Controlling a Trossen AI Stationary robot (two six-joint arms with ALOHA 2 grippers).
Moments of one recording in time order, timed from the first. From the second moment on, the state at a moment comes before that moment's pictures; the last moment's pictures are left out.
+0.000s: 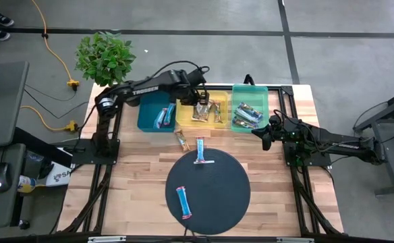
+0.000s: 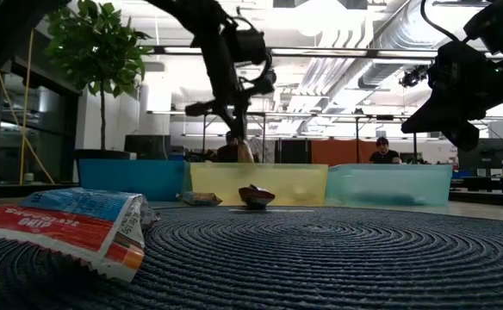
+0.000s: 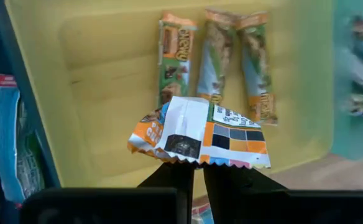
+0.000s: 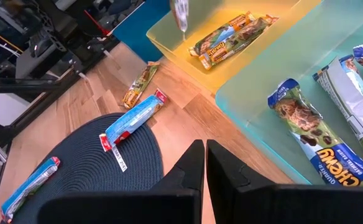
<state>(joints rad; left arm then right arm) 0.46 1.97 1.77 -0.96 0.00 -0.92 -0.24 0.30 0.16 -0.27 0.05 0.63</state>
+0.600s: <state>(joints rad) 0.48 2.03 1.77 -0.95 0.05 -0.86 -0.24 0.30 0.16 -0.27 0.05 0.63</state>
